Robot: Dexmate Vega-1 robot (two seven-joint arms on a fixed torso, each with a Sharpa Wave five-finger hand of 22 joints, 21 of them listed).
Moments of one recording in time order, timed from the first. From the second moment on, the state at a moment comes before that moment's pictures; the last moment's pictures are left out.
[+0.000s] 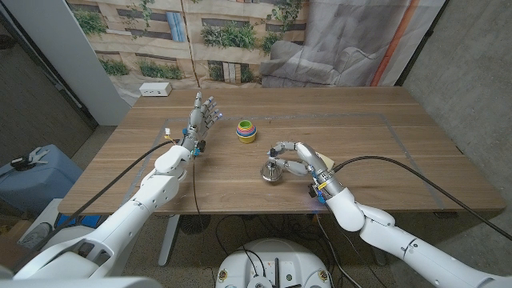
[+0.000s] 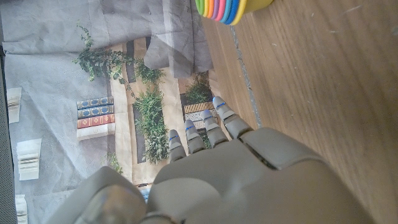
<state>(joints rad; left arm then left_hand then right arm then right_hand) 0.84 0.51 0.37 -1.30 -0.65 -0.29 -0.03 0.00 0.04 0.04 0.13 0.31 0.05 -0.21 0.21 0.23 0.12 -0.15 0.21 0.20 0.15 -0.04 0.19 0.19 0.26 0.02 0.20 0.18 -1.02 -0.61 -0.63 -1.51 -0.43 0.63 -0.54 0.93 0.08 0.36 -0.16 0.17 0.93 -0.18 0.51 0.19 1.12 -0.21 0.31 0.21 0.64 -0.06 0.51 0.27 0.54 -0.05 0.20 0.17</state>
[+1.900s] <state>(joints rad) 0.84 0.51 0.37 -1.30 -0.65 -0.29 -0.03 0.00 0.04 0.04 0.13 0.31 0.05 -0.21 0.21 0.23 0.12 -0.15 0.21 0.20 0.15 -0.04 0.19 0.19 0.26 0.02 0.20 0.18 -0.91 -0.56 -0.50 -1.45 -0.06 0.59 -0.23 0.87 0.09 0.34 -0.14 0.17 0.96 -0.15 0.51 0.19 1.15 -0.21 0.30 0.21 0.67 -0.06 0.49 0.26 0.53 -0.05 0.19 0.17</state>
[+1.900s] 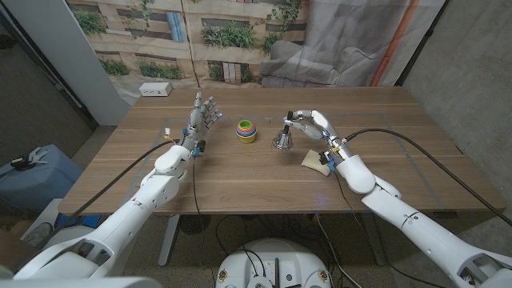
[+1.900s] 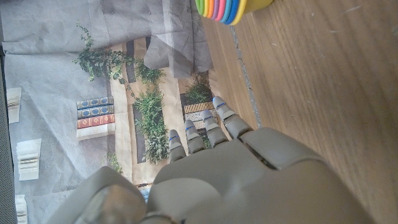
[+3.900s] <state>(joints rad) 0.84 0.51 0.37 -1.30 -0.65 -0.29 -0.03 0.00 0.04 0.04 0.13 0.31 0.05 -0.21 0.21 0.23 0.12 -0.15 0.21 0.20 0.15 -0.04 0.19 0.19 0.26 0.02 0.20 0.18 -0.92 -0.59 -0.52 -1.56 0.04 0.41 -0.20 0.87 0.06 0.33 -0.17 0.17 0.96 -0.16 0.49 0.18 1.17 -0.21 0.28 0.22 0.69 -0.06 0.48 0.27 0.54 -0.05 0.19 0.17</state>
